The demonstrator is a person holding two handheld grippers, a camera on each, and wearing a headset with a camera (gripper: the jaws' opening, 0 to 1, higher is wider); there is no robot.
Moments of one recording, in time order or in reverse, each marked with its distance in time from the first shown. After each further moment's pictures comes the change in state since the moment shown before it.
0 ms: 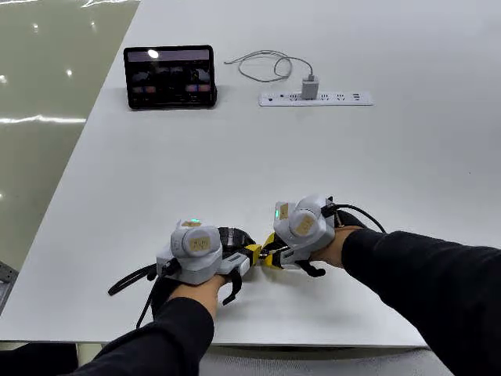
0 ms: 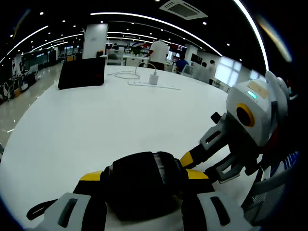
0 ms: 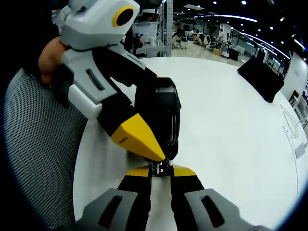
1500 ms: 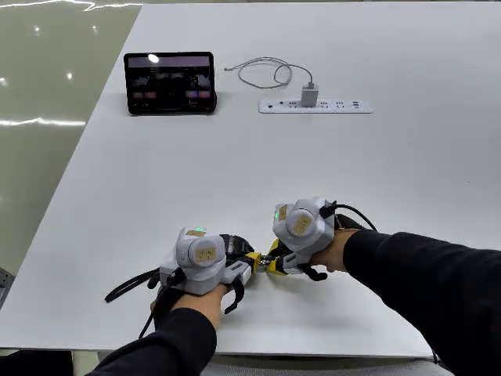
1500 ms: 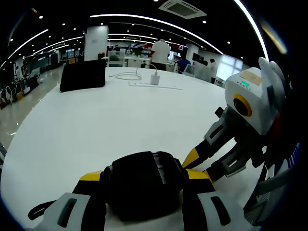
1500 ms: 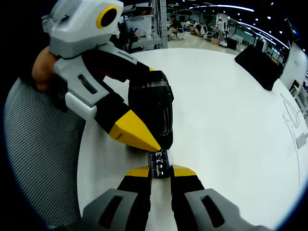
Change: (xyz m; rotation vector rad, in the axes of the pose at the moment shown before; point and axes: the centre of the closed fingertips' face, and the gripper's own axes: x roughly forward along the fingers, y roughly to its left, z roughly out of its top) left arm 0.002 -0.001 0.001 0.022 -0.011 0.036; right arm -0.011 -0.005 -0.014 0.058 0.074 0.016
